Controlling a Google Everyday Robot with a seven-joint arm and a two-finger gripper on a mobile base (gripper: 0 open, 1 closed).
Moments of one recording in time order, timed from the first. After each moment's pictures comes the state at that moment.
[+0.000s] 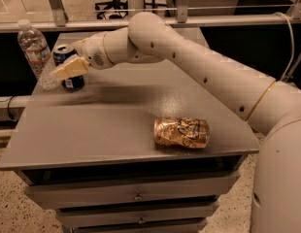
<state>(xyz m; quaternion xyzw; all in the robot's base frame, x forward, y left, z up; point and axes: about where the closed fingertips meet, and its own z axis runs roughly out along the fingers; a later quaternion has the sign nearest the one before) 0.655 0.215 0.904 -0.52 0.62 0.36 0.47</state>
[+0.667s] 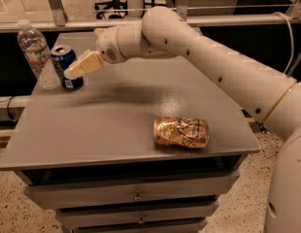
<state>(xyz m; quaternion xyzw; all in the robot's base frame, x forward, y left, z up) 0.670 0.180 0.915 -0.52 0.63 0.32 0.49</state>
